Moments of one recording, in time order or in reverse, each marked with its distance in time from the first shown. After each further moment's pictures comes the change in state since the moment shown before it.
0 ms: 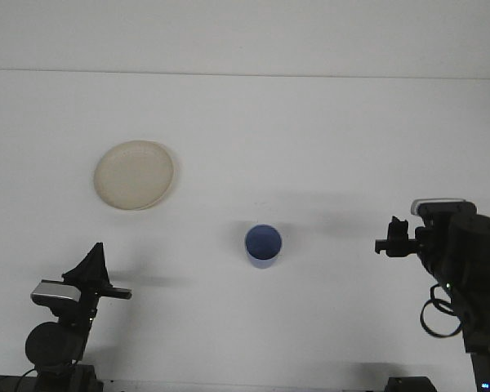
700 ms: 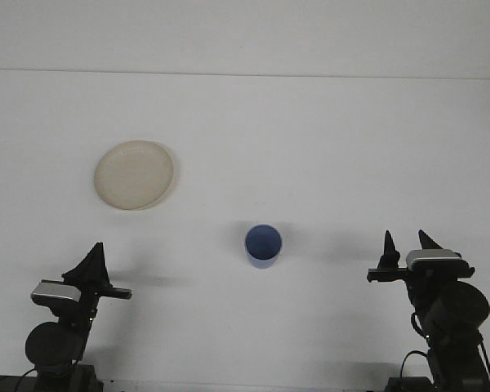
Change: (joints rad) left arm 0.000 0.000 0.000 0.000 0.000 0.000; right arm 0.001 -0.386 -0.560 0.556 -0.003 0.015
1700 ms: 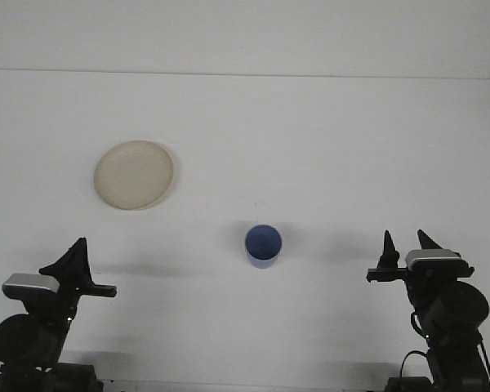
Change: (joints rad) left arm 0.000 0.213 0.463 -0.431 -0.021 0.011; right arm 0.000 0.000 0.000 0.004 0.000 0.002
